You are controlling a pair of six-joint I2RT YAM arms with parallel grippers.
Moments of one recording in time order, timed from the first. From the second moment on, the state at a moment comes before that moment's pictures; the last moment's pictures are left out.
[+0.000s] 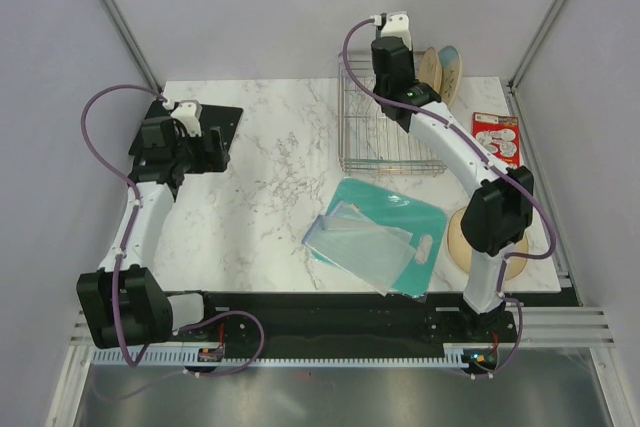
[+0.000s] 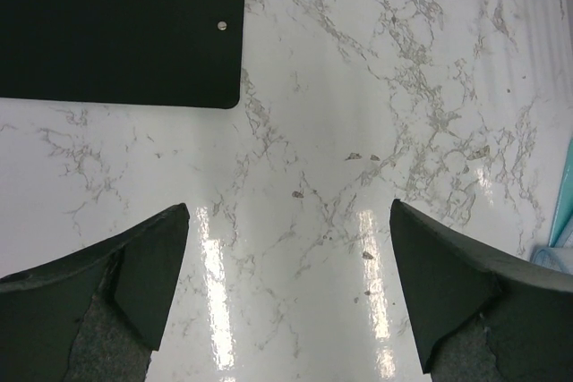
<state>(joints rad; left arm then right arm) 0.10 1.25 0.99 -0.37 0.24 0.04 0.48 1.90 1.86 -0.25 0.75 -0.06</state>
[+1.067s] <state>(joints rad) 0.10 1.24 0.96 -0.36 0.25 0.01 0.35 2.10 1.87 -0.19 0.89 -0.16</state>
